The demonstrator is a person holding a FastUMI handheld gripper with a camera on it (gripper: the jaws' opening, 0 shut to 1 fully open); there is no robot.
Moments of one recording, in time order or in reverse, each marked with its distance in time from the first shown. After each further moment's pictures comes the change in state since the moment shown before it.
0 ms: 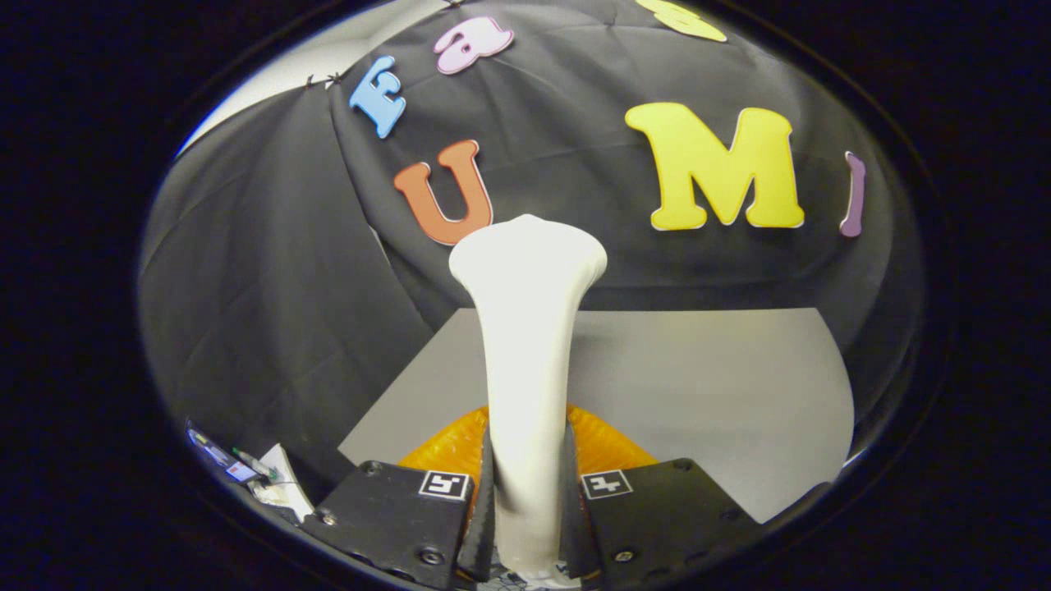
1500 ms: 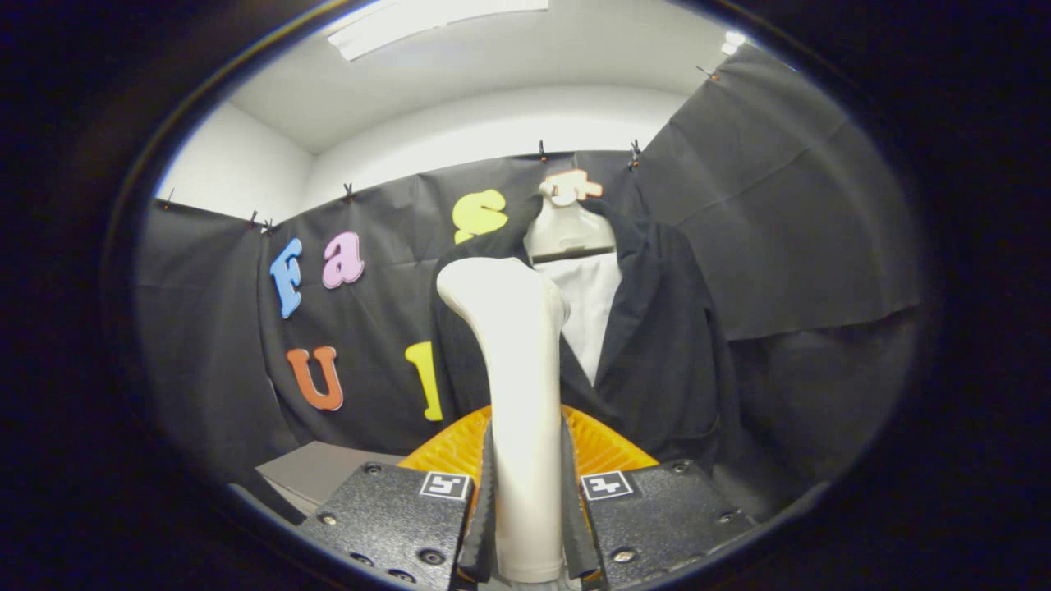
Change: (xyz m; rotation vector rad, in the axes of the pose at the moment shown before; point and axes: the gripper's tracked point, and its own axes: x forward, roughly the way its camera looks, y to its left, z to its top) arm -0.409 -0.300 0.090 -0.008 -0.767 -0.395
